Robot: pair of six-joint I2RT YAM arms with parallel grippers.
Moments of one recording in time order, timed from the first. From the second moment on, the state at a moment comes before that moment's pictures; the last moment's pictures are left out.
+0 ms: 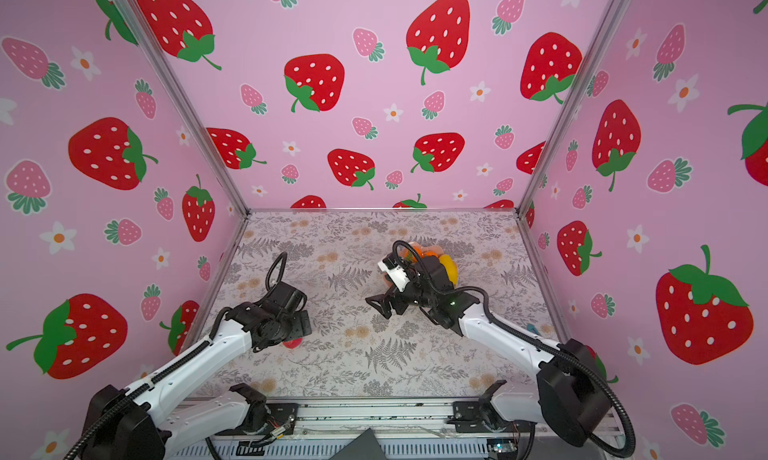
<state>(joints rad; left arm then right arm) -0.44 1.10 0.69 -0.89 -0.24 -0.75 0.76 1.31 0.78 0.06 -0.46 0.01</state>
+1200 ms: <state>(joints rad) -0.51 1.63 1.27 -0.51 0.10 -0.55 0.49 1.17 0.71 -0.07 -0.35 0.16</state>
